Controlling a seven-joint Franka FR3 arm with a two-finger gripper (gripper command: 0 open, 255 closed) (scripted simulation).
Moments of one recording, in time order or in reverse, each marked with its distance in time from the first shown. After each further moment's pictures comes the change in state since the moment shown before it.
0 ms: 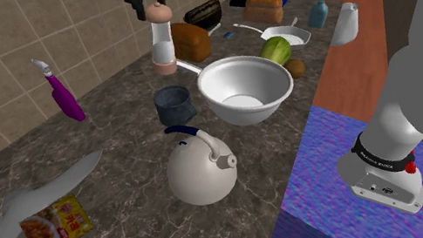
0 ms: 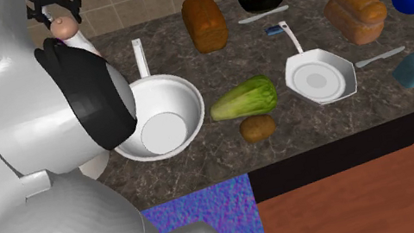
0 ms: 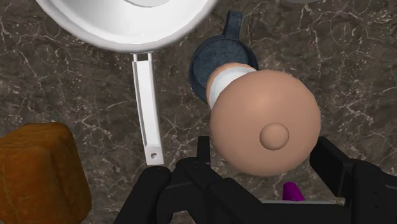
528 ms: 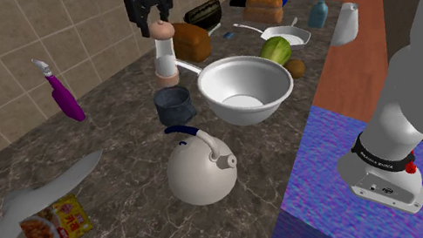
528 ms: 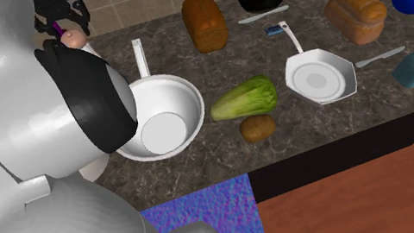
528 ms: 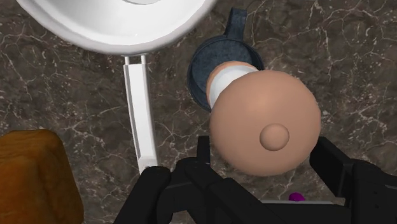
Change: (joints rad) arm -0.001 -0.019 0.000 -0.138 0.000 0.119 -0.001
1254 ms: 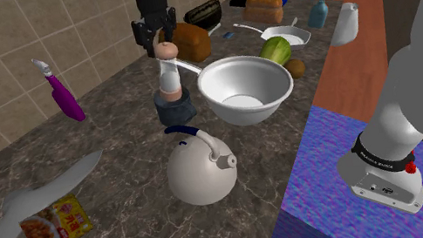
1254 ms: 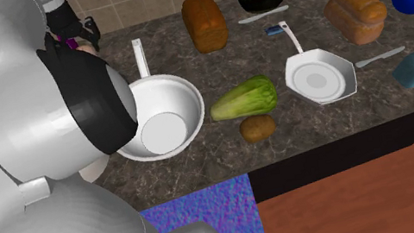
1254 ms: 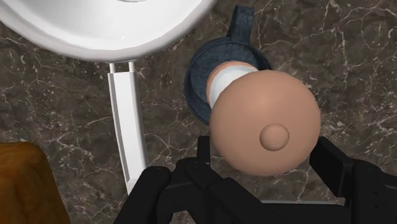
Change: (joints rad) arm 0.000 -0.006 0.000 -0.156 0.000 0.150 0.002
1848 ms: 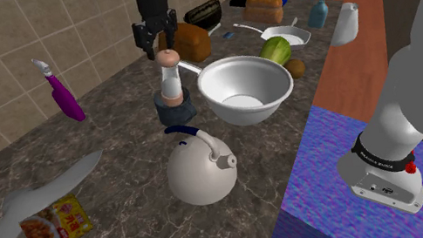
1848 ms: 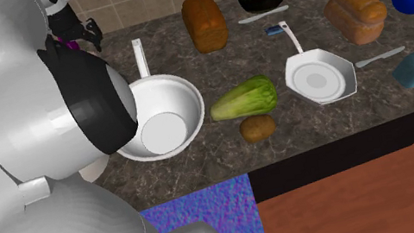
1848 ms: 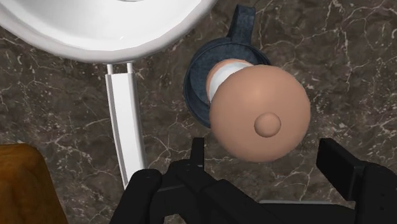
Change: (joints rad) arm 0.000 0.001 0.000 -0.019 0.000 0.020 -0.001
